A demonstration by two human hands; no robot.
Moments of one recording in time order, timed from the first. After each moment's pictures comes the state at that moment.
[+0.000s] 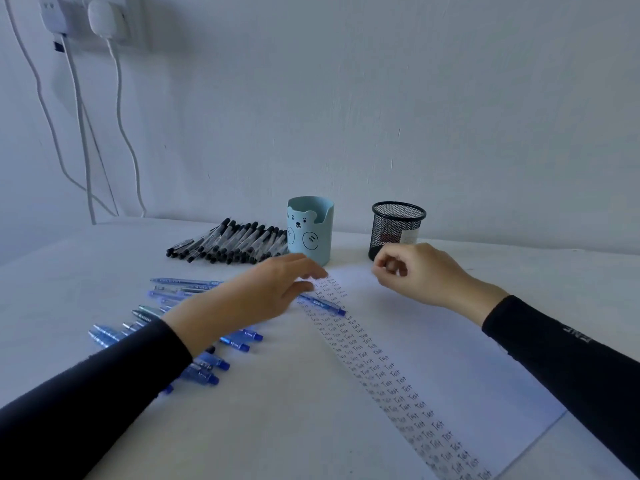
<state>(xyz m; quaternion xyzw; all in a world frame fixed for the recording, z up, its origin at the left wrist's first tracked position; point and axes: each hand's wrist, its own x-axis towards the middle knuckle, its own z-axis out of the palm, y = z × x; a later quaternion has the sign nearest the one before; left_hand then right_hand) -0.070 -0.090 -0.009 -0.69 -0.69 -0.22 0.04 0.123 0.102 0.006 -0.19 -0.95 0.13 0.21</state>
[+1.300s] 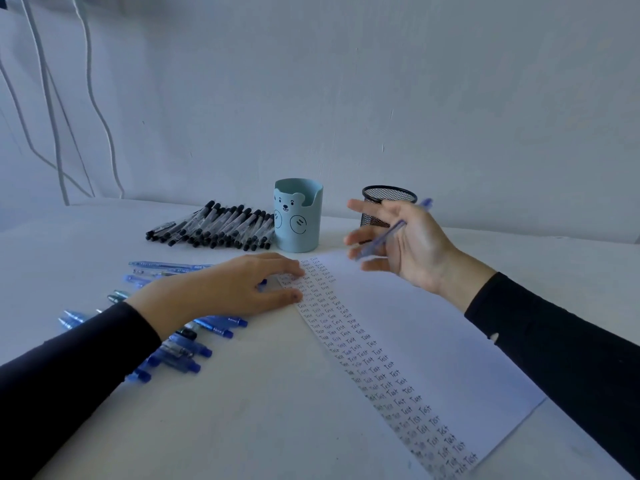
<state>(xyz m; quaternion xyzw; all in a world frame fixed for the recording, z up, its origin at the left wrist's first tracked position) -0.081 -0.102 -0.013 -0.64 -0.75 -0.14 -0.10 0.113 0.077 0.032 -0.15 -0.60 0.76 0.18</state>
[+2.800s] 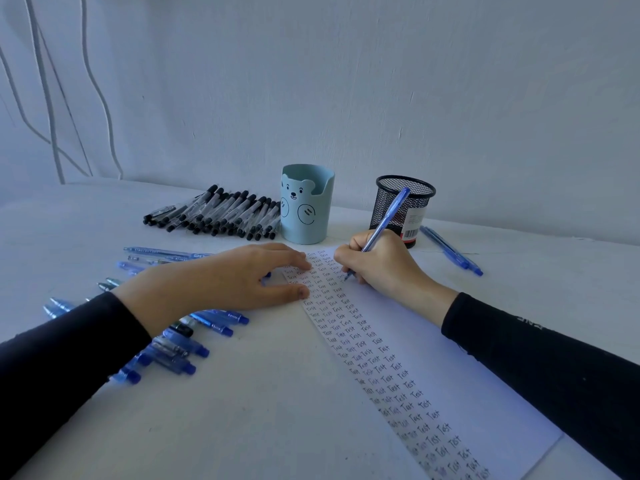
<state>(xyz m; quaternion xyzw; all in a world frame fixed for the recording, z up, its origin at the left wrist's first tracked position) -0.080 -0.102 -0.008 -0.63 -0.76 -0.12 -0.12 0.076 0.060 -0.014 -0.21 -0.84 0.41 0.28</state>
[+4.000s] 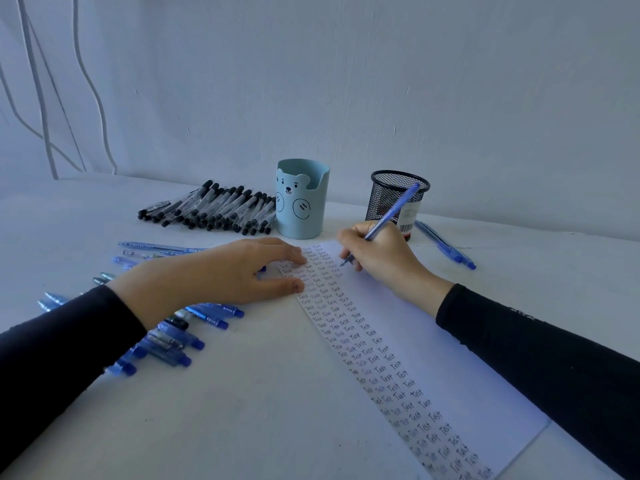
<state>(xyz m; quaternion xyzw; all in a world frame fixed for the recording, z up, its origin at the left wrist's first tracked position) -0.078 -0.102 -0.008 -0.64 -0.75 -0.13 -0.11 0.076 0.069 -0.017 -0.21 -0.83 0.43 0.30</state>
